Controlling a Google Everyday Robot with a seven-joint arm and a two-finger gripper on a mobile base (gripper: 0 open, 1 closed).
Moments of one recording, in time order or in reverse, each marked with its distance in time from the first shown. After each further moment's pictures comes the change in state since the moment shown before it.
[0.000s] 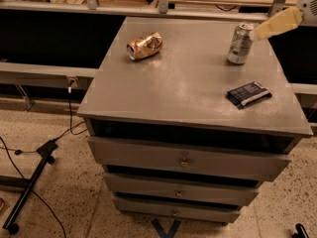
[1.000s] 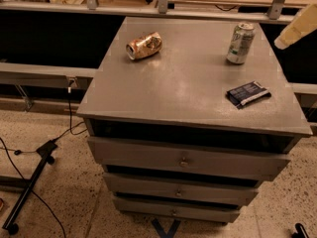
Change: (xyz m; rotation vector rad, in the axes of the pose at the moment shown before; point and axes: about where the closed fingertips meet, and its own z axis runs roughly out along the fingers) arm 0.012 0.001 -0.065 0.175 0.255 -0.281
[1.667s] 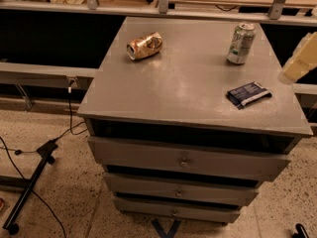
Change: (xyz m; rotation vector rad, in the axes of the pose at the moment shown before) arm 0.024 0.100 -0.050 -0.130 0.095 -0.170
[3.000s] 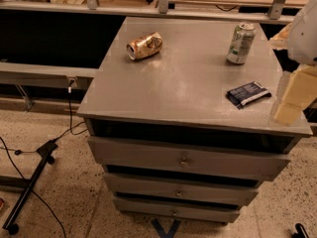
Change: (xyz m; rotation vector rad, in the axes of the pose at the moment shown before) arm -0.018 0.114 -0.011 -0.232 0.042 -0.305
